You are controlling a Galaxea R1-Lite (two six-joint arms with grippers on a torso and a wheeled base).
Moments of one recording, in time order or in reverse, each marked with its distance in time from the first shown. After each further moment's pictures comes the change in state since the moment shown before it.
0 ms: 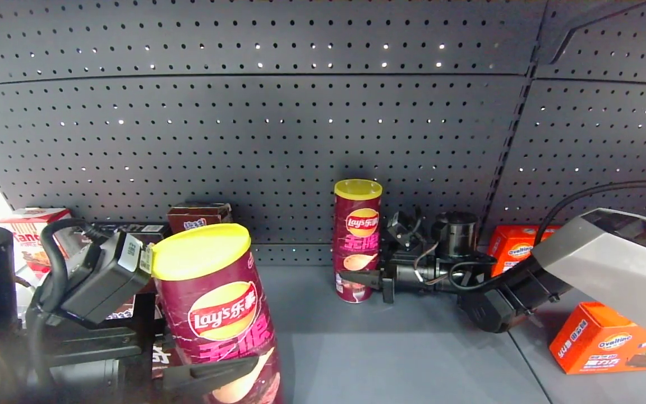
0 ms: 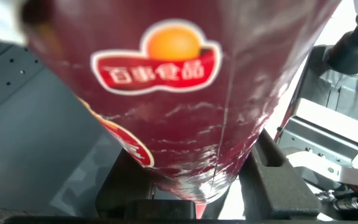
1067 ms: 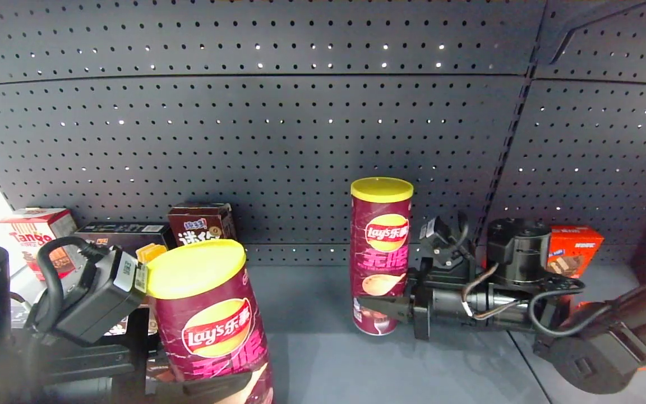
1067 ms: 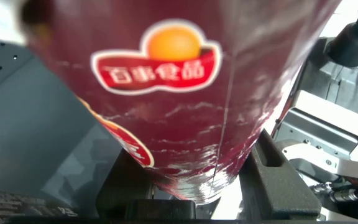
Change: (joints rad) left arm 0.001 -0.025 0.047 0.004 0.007 0.000; right arm 0.099 -0.379 0.415 0.000 -0.188 0.026
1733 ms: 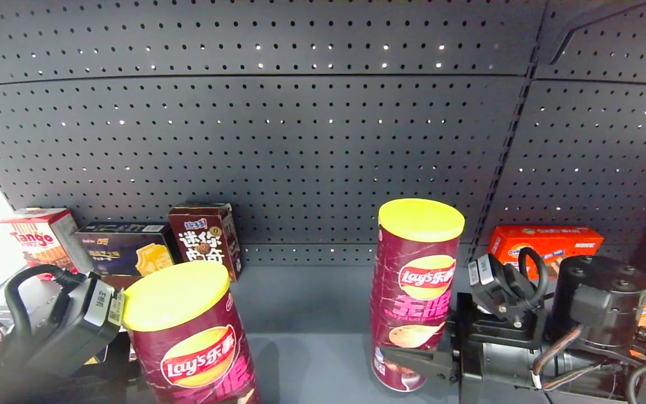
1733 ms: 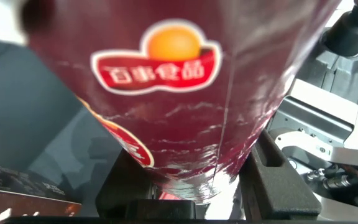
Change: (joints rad) left arm 0.002 -0.066 0.067 0.002 0.000 -0.001; right arm 0.088 -0.193 0.296 -0.137 -0.055 0.009
